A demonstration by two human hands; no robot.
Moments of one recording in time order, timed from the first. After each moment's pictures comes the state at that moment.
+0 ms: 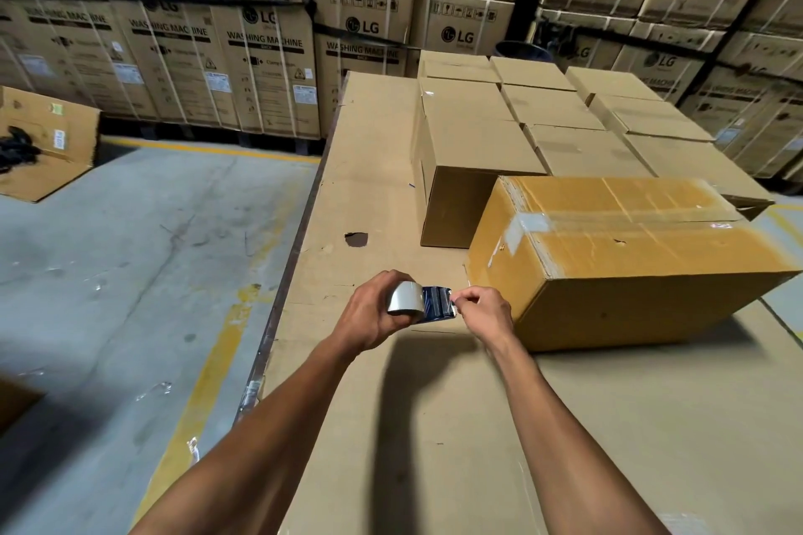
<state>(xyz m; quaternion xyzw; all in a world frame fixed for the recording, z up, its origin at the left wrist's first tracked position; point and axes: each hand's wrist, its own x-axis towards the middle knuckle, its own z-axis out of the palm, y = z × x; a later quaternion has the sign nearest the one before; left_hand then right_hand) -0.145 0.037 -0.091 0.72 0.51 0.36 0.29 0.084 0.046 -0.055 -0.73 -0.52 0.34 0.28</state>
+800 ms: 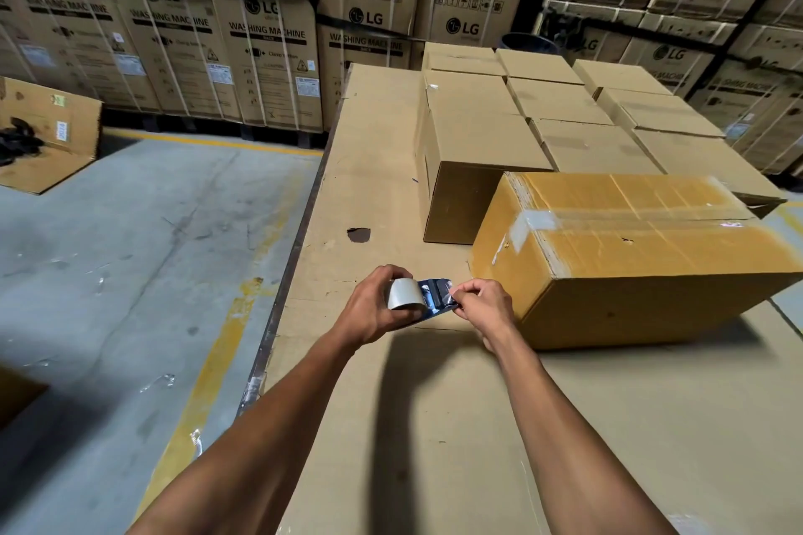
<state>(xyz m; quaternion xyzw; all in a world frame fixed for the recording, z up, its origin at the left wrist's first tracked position) -0.149 0.045 -0.100 0.64 0.52 0.39 0.40 0.078 0.061 -0.063 -0.72 -0.45 0.40 0.34</state>
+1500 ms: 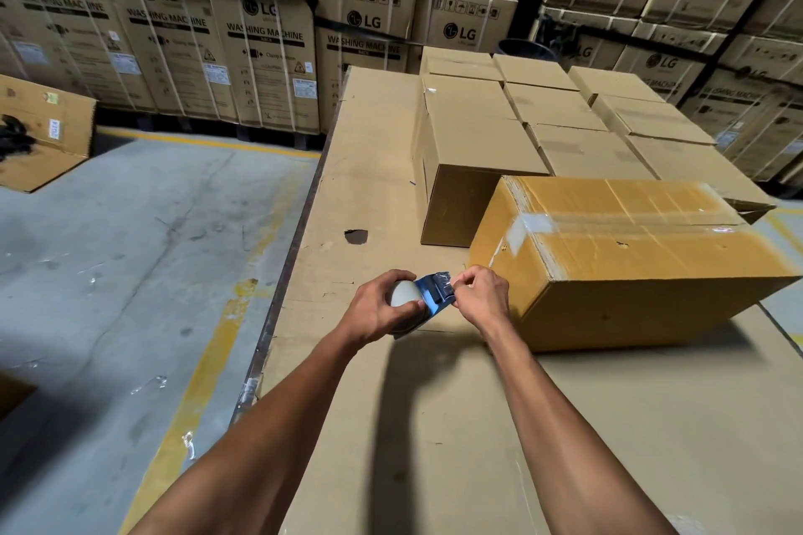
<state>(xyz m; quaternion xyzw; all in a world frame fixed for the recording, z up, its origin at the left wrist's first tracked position) -0.140 0.044 -0.094 0.62 0.53 0.39 0.43 0.067 0.065 -0.036 -0.73 -0.57 0.25 0.28</state>
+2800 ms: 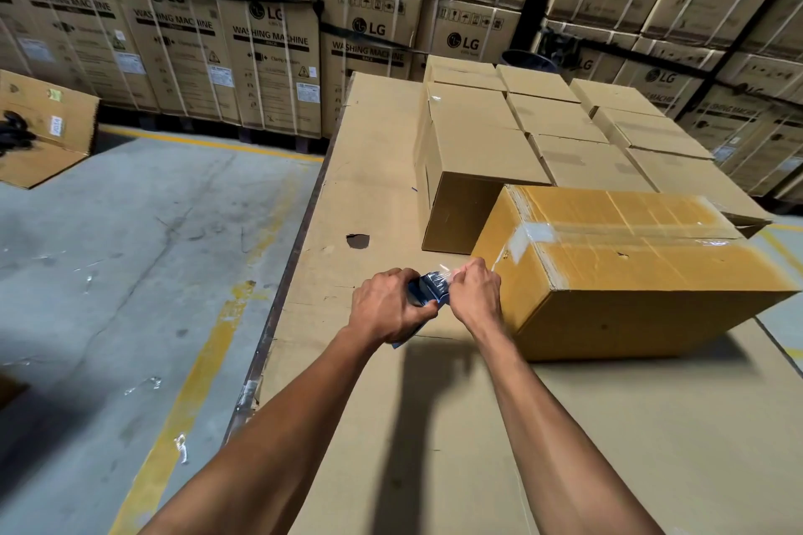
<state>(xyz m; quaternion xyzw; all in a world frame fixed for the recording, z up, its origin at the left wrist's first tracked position) -0.115 0.045 -0.054 0.71 0.65 0.26 0.13 0.042 0.058 -0.007 -0.73 -0.59 0.19 0.29</state>
